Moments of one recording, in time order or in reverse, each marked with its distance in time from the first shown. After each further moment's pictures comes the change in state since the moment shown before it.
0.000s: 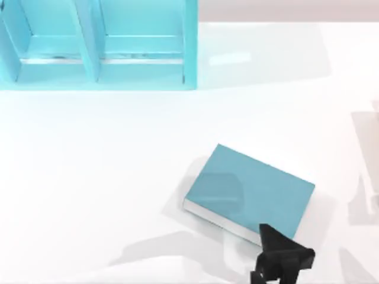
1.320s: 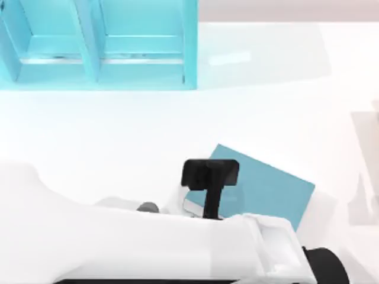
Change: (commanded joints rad) left arm 0.238 -0.413 -0.218 0.033 0.206 0.452; right arm 0.000 0.000 0.000 0.000 0.000 0.000
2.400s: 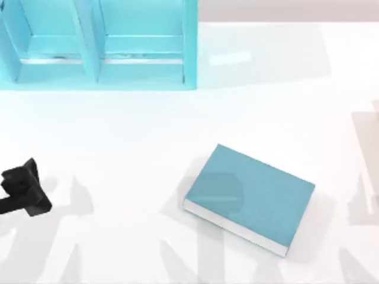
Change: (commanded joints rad) left arm 1.083 -1.475 -1.021 0.881 0.852 2.594; right arm 0.000 0.000 0.000 0.000 0.000 0.000
